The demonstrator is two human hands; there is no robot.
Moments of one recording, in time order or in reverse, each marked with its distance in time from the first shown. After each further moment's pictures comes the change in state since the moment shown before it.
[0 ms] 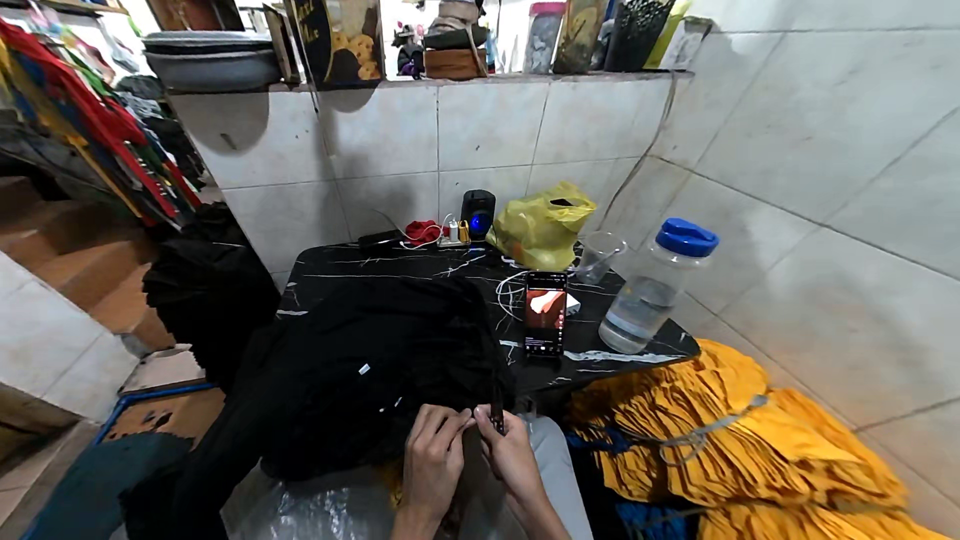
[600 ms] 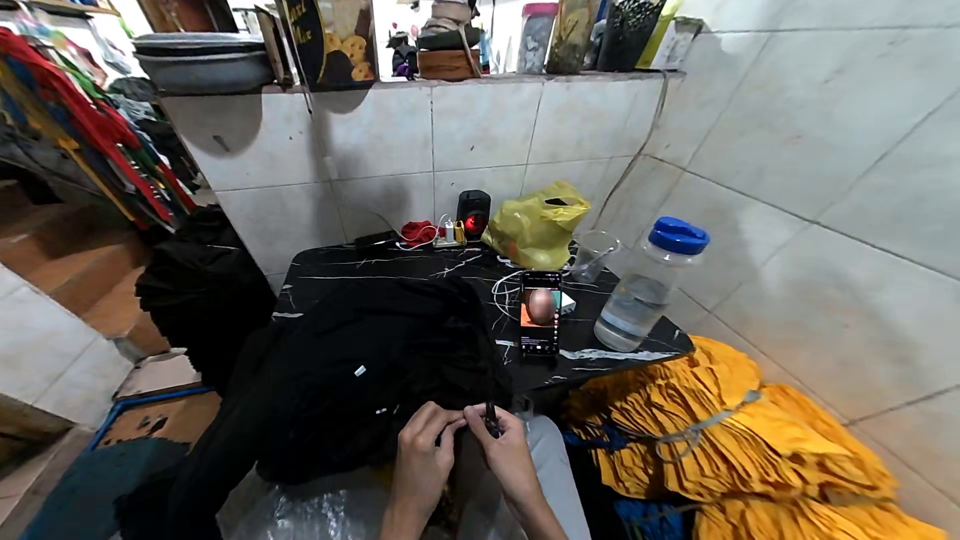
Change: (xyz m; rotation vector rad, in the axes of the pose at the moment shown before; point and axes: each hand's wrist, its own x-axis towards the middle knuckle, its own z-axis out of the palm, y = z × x) left_hand 0.009 0.000 -0.011 -0.134 -0.062 -0.091; right_hand 0.001 -0.001 -0.002 -0.164 -0.022 -0.201
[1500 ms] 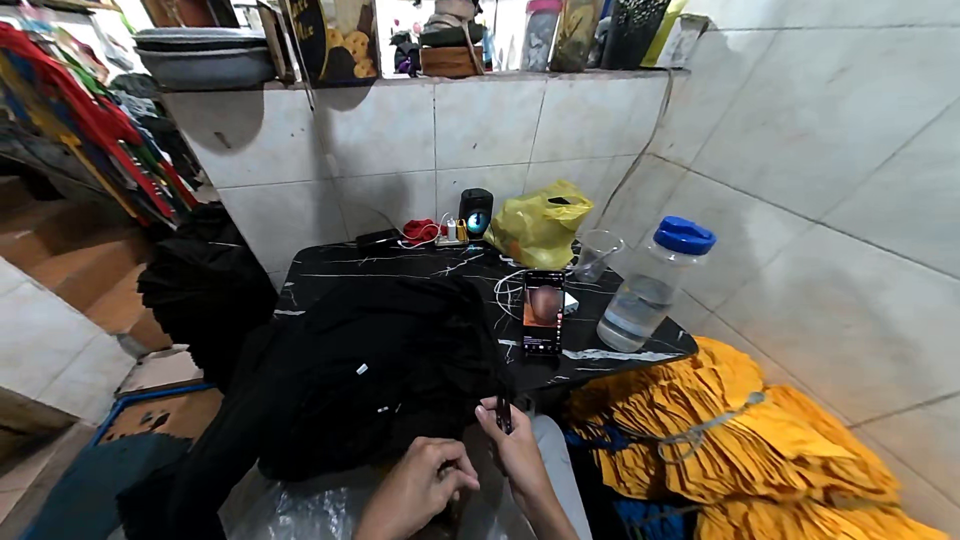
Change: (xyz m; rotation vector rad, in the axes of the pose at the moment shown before) left_hand 0.005 0.012 -0.051 -0.335 -0.755 -0.127; right_hand 0.004 0.001 -0.010 0.079 0.017 0.132
